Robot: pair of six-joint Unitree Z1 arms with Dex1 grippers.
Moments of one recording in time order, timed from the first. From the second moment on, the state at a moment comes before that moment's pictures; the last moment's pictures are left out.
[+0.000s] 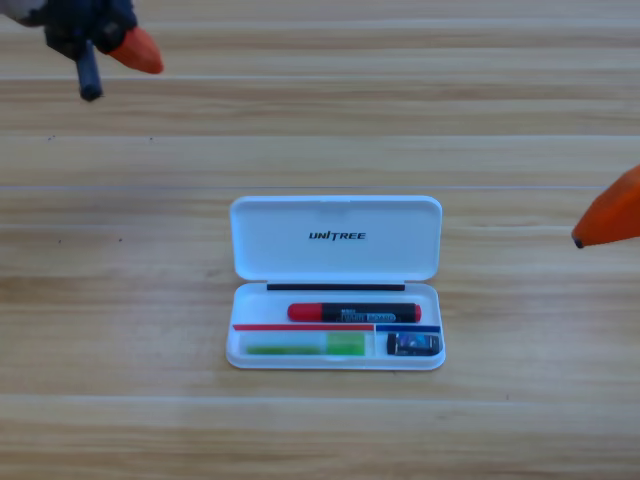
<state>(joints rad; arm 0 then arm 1) -0.37 1.76 -1.41 0.52 -0.11 0.94 0.97 1.25 -1.27 0.78 0.54 -0.40</state>
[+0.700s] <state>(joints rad) -0.49 1.97 -1.46 0.54 -0.16 0.92 0.97 1.25 -1.26 0.78 0.56 -0.40</state>
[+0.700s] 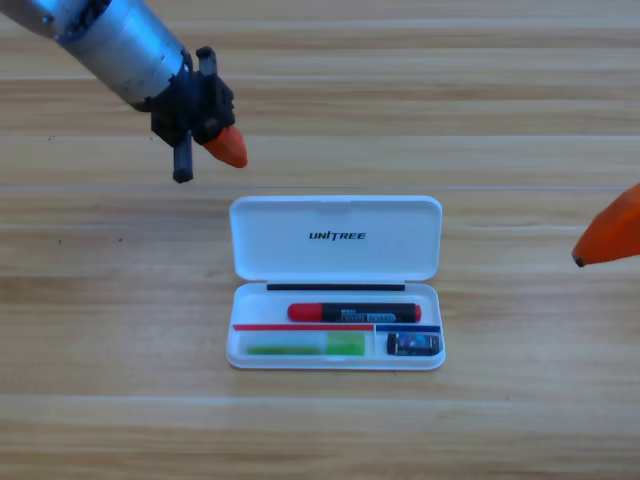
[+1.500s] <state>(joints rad) -0.55 2.02 -1.46 0.54 -0.17 0.89 0.97 1.25 -1.26 0.78 0.56 -0.39</state>
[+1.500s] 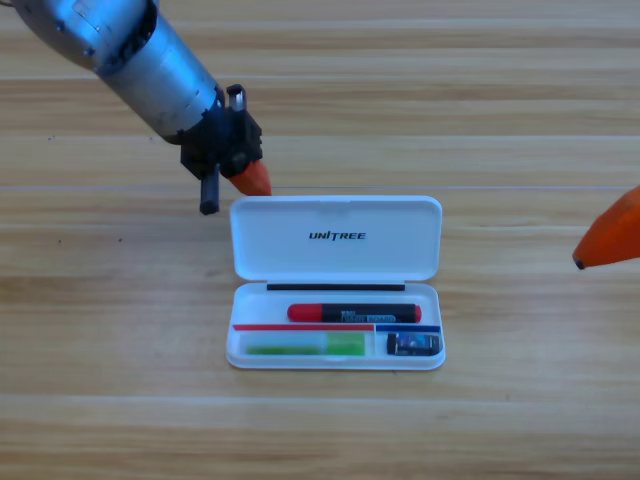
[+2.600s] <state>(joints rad) -0.70 1.93 -1.40 0.66 -0.17 0.81 0.97 1.25 -1.26 0.78 0.57 -0.38</state>
